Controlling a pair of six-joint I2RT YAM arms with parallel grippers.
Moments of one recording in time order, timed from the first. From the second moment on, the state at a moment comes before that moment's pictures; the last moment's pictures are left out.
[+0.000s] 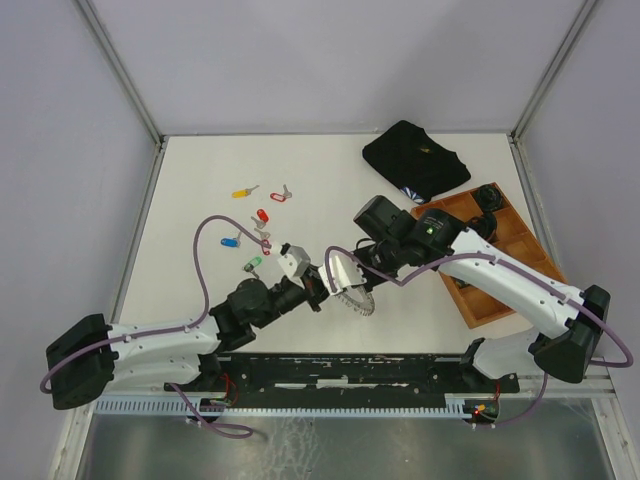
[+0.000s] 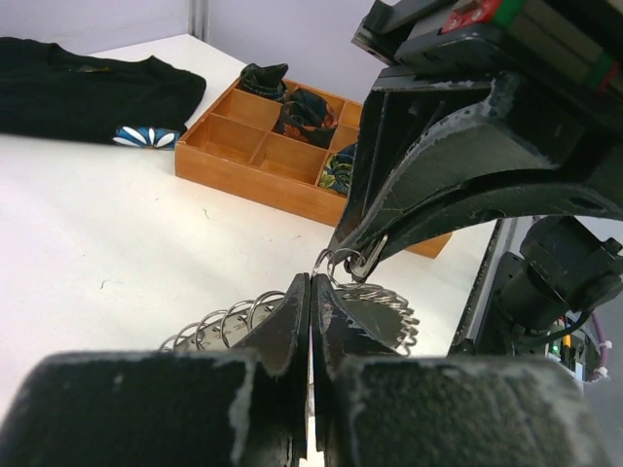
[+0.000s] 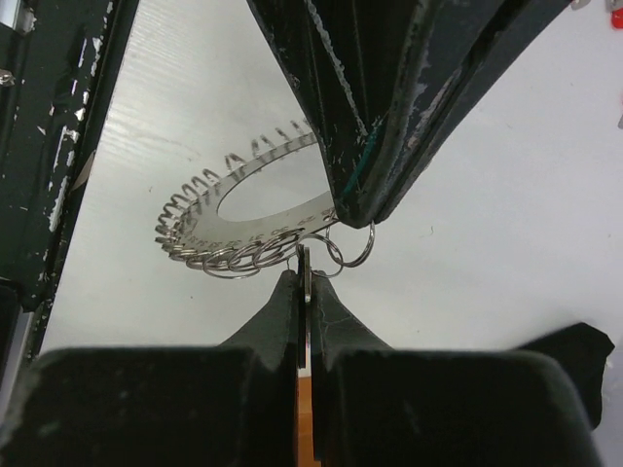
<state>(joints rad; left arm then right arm) -1.10 0.99 0.33 0.78 -0.10 -0.22 0.92 1.37 1.38 -1.11 -0.31 -1.07</state>
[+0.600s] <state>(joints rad) -1.10 1.07 0.38 0.76 -0.17 -0.28 0.92 1.36 1.38 -1.11 -0.20 -1.07</state>
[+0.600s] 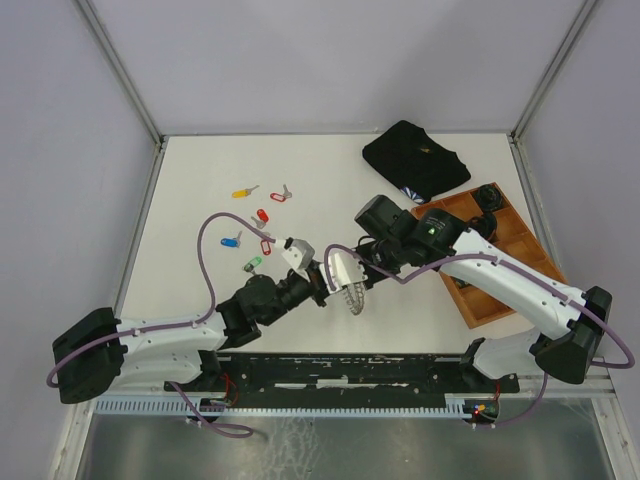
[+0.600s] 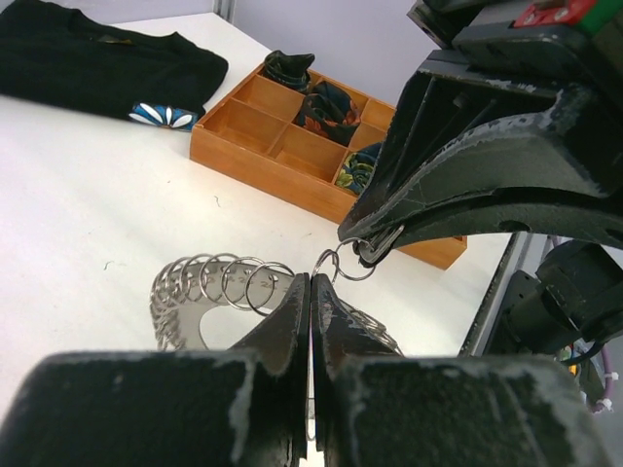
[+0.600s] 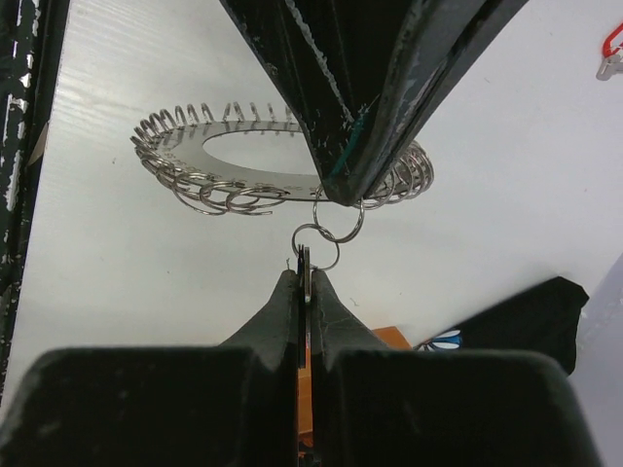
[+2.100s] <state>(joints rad) -1.20 1.14 0.31 0.98 -0.54 -0.38 0.91 1.39 1.38 -1.02 -0.20 -1.01</state>
